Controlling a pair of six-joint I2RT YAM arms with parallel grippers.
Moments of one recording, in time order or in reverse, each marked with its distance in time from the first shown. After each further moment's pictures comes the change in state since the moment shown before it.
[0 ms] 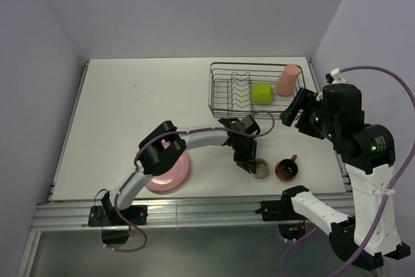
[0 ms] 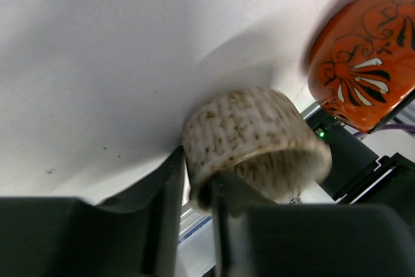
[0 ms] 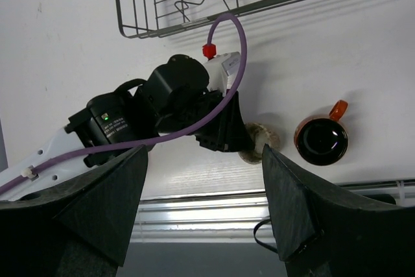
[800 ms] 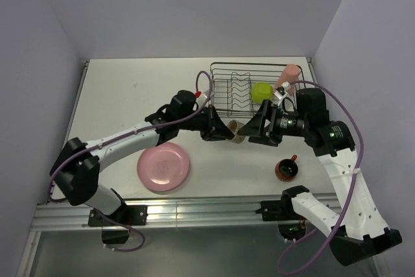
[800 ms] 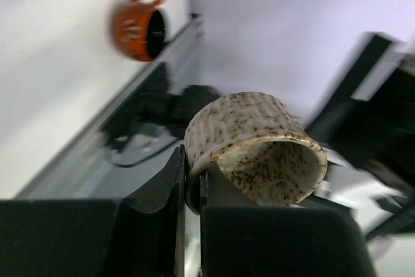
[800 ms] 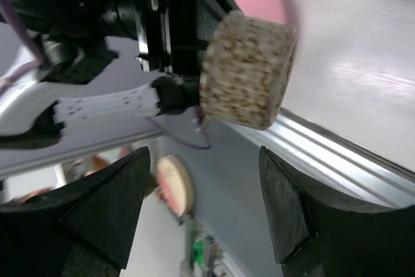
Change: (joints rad) left arm 0.250 -0.771 -0.679 0.555 0.160 -0.308; right arm -0.010 -0.053 -0.447 0.359 -0.792 0.127
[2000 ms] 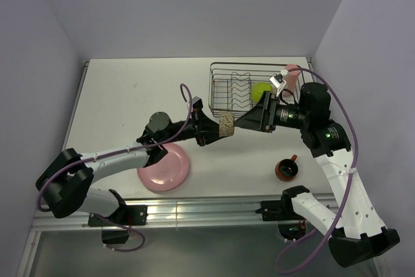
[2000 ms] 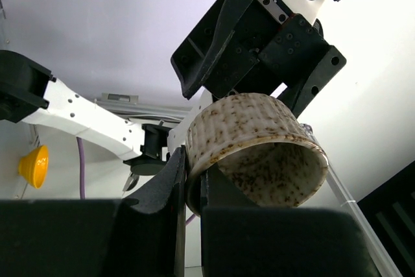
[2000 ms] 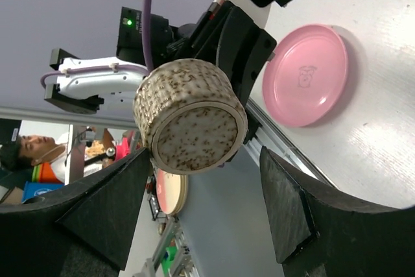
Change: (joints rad) left arm -0.009 -0.160 -0.392 0.894 0.003 -0.766; right arm -0.010 -0.021 -0.098 0.418 -0.229 0.037
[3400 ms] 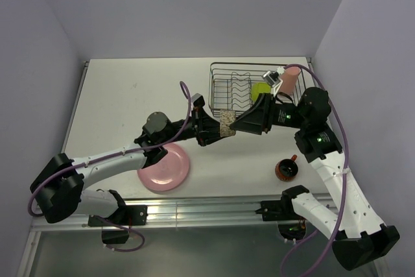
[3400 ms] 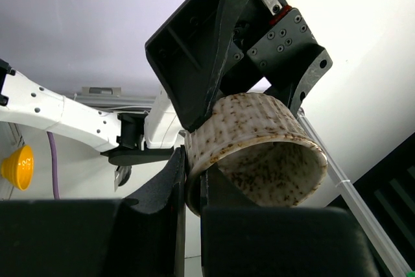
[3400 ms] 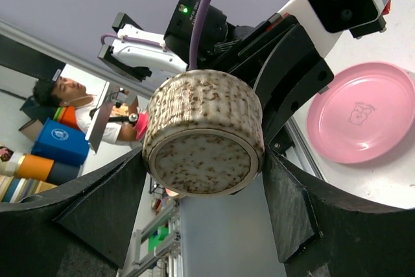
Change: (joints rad) left arm -0.043 -0.056 0.043 -0.017 -0.048 -0.005; right arm 0.052 -0.032 -0.142 0.511 -0.178 0.192
